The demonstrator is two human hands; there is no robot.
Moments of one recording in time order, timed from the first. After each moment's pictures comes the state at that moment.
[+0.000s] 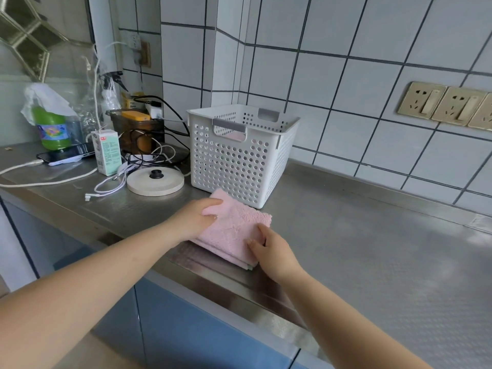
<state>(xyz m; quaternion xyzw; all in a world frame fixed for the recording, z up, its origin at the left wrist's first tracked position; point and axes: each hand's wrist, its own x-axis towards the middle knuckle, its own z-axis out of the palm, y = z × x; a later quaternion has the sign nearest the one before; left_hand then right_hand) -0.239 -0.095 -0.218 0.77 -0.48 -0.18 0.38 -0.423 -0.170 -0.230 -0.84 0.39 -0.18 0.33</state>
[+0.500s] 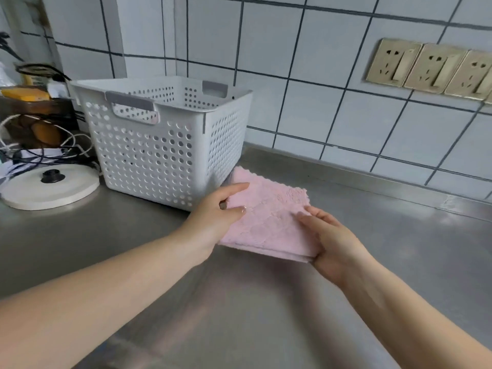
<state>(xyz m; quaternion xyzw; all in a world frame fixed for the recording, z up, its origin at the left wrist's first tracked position) -0.351 -0.233 -0.213 0.60 -0.42 -0.32 0.60 -0.527 -0.315 -0.207 -0.43 0.38 -0.38 0.72</state>
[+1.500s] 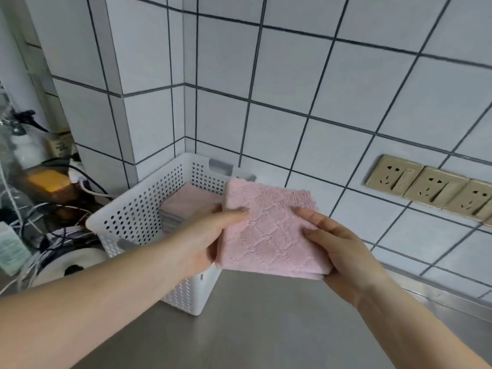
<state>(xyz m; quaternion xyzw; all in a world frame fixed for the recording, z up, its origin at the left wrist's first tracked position) -0.298 -0.291 0.037 0.54 -0.23 -0.55 0.60 -0.482 -0.386 0.042 -0.50 0.32 -0.28 0.75</state>
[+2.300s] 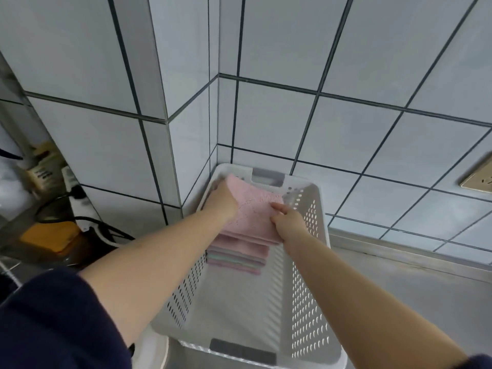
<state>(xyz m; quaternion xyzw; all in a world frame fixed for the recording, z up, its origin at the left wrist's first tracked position) -0.040 -0.437 -0.045 0.81 -0.43 -0.29 0.28 -0.188 -0.469 -0.060 -0.57 0.59 -0.24 0.52</state>
